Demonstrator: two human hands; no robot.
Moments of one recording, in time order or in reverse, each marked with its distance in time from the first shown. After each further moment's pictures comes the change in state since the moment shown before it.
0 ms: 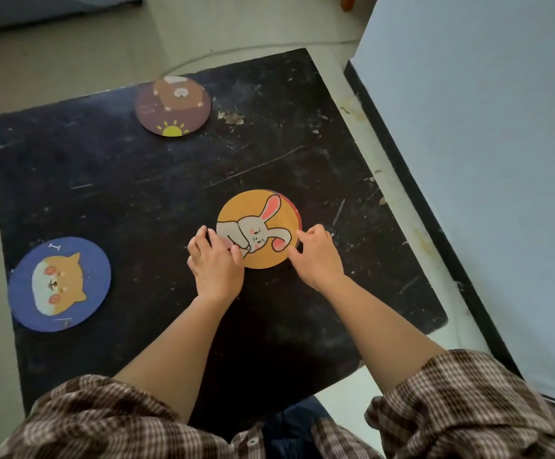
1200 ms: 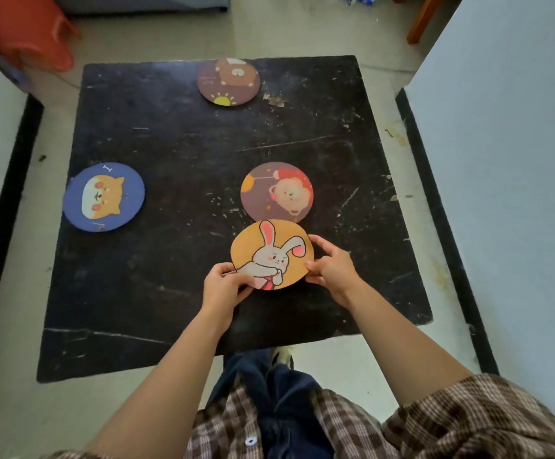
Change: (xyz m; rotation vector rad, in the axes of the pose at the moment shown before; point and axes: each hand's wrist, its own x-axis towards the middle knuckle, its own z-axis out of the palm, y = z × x) left_hand -0.142 -0.013 0.015 -1.377 -0.143 -0.639; right_hand -0.072 0.053 -0.015 0.899 -0.435 0.290
